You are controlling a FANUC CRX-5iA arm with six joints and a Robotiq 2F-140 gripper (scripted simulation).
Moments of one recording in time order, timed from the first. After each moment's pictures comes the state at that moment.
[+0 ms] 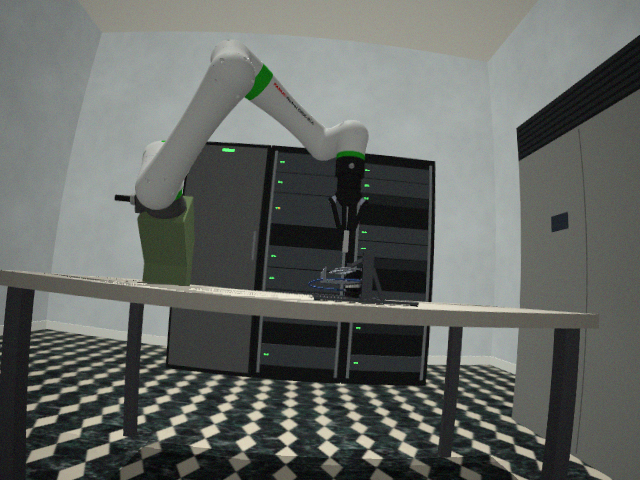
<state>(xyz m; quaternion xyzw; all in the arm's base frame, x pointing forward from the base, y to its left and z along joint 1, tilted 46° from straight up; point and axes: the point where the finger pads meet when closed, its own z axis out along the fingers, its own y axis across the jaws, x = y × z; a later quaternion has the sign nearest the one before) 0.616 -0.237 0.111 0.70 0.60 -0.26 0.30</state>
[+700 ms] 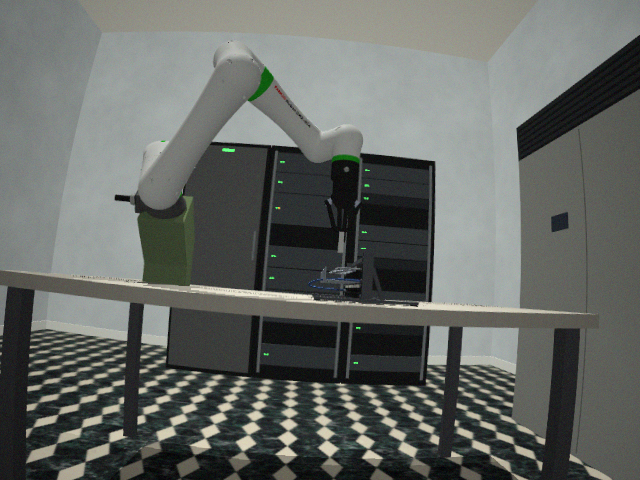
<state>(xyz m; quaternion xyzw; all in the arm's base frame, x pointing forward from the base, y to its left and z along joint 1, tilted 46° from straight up) 0.611 -0.205 0.080 0.70 0.60 -0.25 0.30</state>
